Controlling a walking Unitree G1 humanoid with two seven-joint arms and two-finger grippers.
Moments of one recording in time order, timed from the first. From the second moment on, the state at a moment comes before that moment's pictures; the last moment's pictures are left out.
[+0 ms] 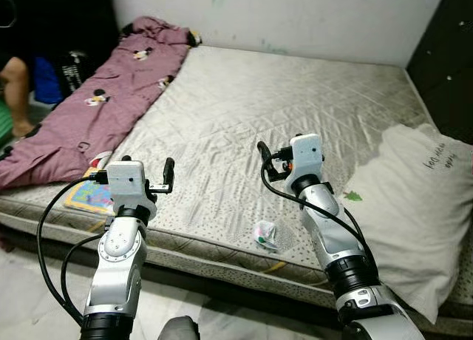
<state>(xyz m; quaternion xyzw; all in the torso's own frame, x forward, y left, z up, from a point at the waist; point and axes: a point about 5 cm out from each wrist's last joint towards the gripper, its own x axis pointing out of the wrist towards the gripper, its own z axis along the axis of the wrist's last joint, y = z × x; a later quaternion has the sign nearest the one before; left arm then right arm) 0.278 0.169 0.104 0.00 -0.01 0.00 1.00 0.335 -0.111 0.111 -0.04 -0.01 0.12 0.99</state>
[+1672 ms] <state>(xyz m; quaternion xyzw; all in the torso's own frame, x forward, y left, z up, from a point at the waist) 0.281 0.172 0.103 -0.02 -0.01 0.02 1.00 0.338 -0.111 0.109 -0.03 -0.01 0.12 0.99</state>
